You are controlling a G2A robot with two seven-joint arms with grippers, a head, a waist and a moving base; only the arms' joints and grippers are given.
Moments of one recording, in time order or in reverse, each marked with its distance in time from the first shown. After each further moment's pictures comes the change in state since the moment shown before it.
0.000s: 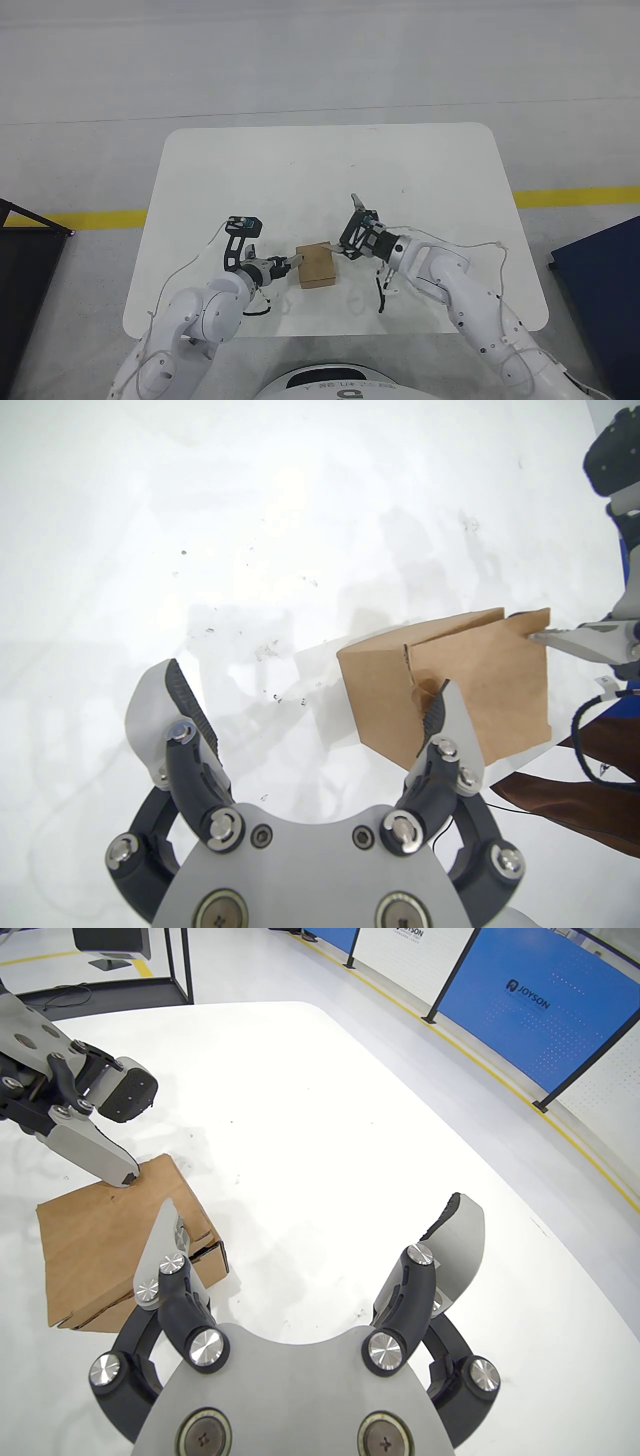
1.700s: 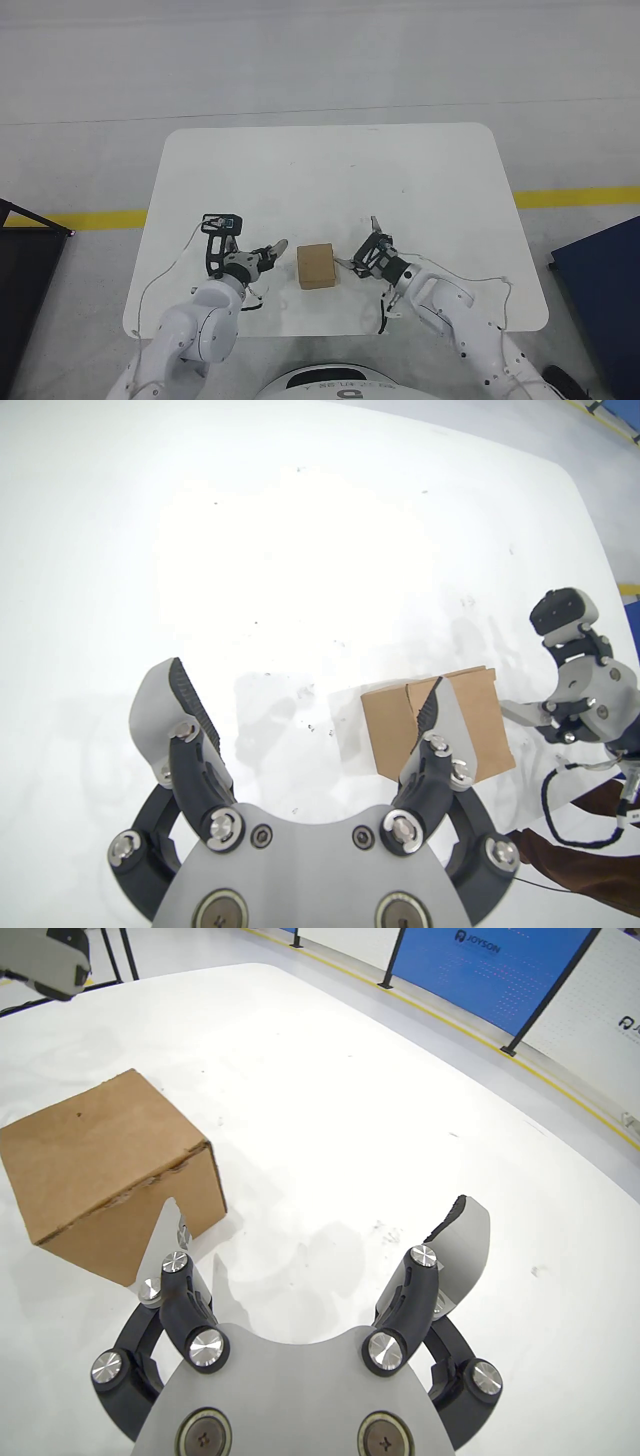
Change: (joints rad) left arm 0.126 -0.003 -0.051 -0.137 0.179 0.087 0.171; right arm -0.169 -0.002 0.017 0.029 -0.051 0.163 -0.112
